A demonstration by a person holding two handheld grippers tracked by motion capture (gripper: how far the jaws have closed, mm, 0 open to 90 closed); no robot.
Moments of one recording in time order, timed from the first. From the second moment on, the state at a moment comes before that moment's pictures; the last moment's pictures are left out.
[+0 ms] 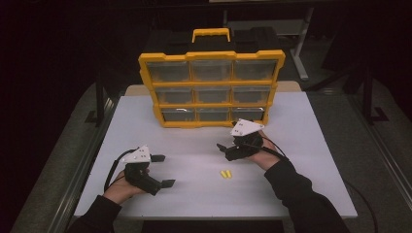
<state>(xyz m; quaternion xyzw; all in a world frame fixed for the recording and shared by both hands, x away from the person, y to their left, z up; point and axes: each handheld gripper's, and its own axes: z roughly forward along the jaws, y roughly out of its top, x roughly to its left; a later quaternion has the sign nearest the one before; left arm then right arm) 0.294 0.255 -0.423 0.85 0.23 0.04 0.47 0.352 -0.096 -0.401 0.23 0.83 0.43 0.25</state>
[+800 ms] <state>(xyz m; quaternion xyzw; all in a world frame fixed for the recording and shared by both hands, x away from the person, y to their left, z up) 0.296 0.256 -0.423 0.84 0.25 0.05 0.48 0.348 -0.092 -0.401 0.20 0.84 0.41 0.30</state>
